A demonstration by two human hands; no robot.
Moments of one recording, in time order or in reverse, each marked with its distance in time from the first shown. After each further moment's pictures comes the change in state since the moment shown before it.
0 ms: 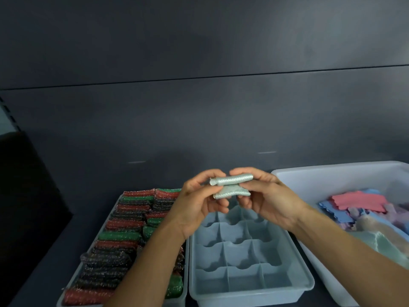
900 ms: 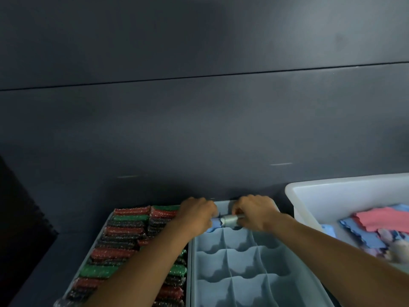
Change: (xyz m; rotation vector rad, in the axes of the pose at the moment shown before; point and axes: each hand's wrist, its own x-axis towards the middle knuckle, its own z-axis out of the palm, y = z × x) left_hand 0.100 -0.052 -0.066 1.856 -0.220 -0.097; right_hand 0.112 0.062 -0.057 -1.865 -0.060 0.186
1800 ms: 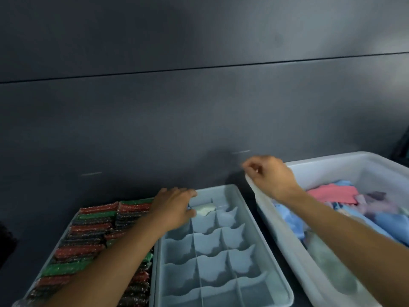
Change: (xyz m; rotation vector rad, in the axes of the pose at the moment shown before) left_hand -0.020 0.024 -0.011 -0.003 0.015 0.030; right_hand -0.077 0.060 -0.048 0.388 0.526 0.317
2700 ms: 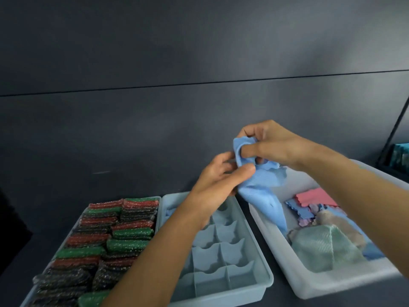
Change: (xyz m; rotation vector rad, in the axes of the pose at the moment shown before) left_hand -0.058 0.122 -0.084 -1.533 0.195 0.083; right_hand -0.021 -0.064 -0.118 0.484 -0.348 -0.172
